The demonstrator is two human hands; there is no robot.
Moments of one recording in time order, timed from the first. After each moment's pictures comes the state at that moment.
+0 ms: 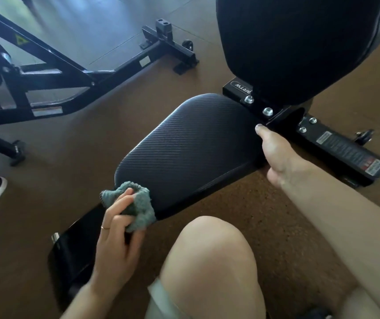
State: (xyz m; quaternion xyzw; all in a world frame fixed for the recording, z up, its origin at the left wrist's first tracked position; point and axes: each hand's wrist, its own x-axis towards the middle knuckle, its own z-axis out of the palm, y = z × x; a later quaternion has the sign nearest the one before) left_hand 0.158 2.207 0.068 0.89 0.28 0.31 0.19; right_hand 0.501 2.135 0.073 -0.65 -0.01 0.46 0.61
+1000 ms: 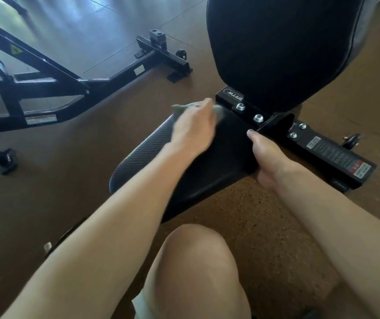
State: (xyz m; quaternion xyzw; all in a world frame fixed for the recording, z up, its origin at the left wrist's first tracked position) left_hand 0.416 2.279 0.110 0.93 0.30 0.14 0.16; right_hand 0.498 2.135 0.087 -0.65 0.02 0.47 0.60
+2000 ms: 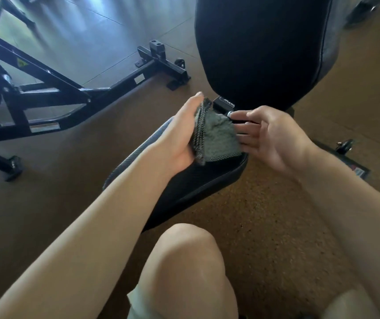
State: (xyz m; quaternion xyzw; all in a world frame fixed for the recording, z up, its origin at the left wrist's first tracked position) left_hand 0.407 2.230 0.185 0.48 0.35 0.07 0.80; right_hand 0.529 2.104 0.156 -0.61 -0.17 0.46 0.63
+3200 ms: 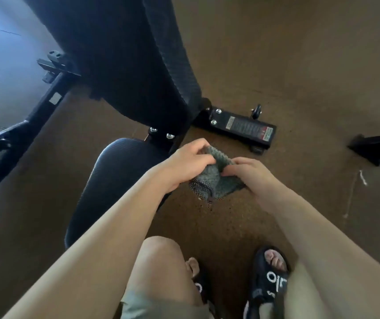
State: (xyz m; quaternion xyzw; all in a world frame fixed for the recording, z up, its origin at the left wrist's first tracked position) left_hand 0.505 2.139 0.213 0.78 0.27 -0.26 0.50; right_hand 0.548 1.971 0.163 -0.69 0.09 0.46 0.55
